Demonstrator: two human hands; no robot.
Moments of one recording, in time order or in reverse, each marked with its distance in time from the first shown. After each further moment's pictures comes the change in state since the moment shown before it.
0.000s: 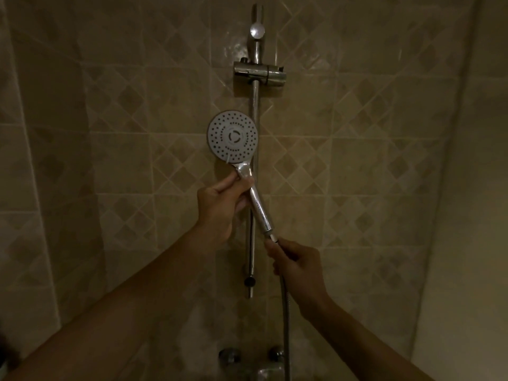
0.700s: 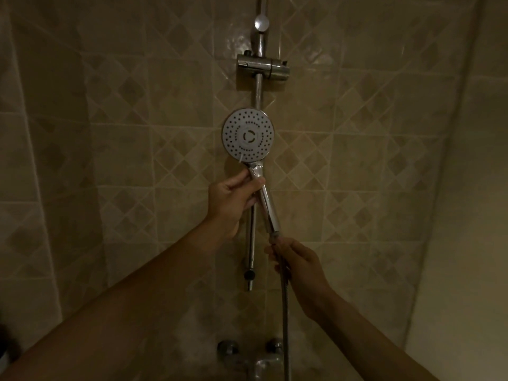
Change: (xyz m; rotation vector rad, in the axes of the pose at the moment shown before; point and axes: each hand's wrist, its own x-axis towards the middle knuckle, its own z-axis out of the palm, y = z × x) left_hand -0.005 -0.007 0.007 0.086 -0.057 -0.026; right_hand -0.004 0.007 -0.008 0.235 -0.109 0.254
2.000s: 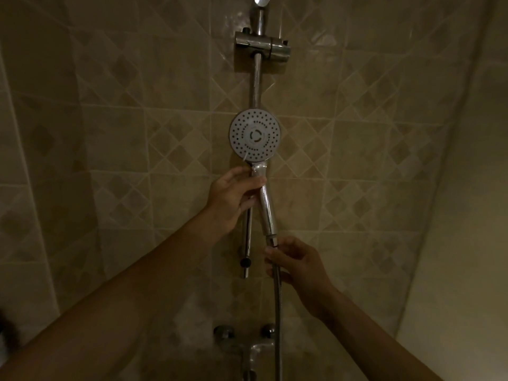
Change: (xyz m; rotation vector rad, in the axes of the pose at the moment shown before) left_hand -0.005 -0.011 -0.004 -0.109 -0.064 -0.199; right_hand -0.007 0.014 -0.017 0.013 -0.085 0.044
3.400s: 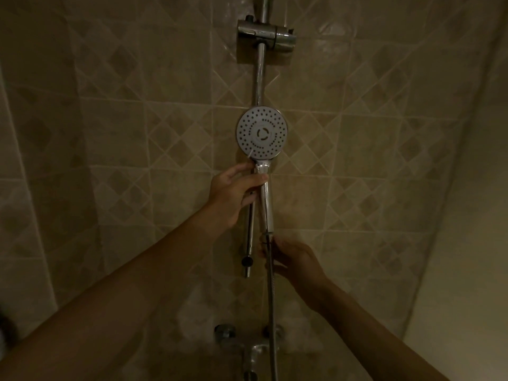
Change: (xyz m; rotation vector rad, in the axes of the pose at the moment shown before) left_hand 0.017 -0.010 -0.008 0.079 0.036 0.038; right_hand 0.027 0.021 -0.010 -0.042 -0.128 0.041
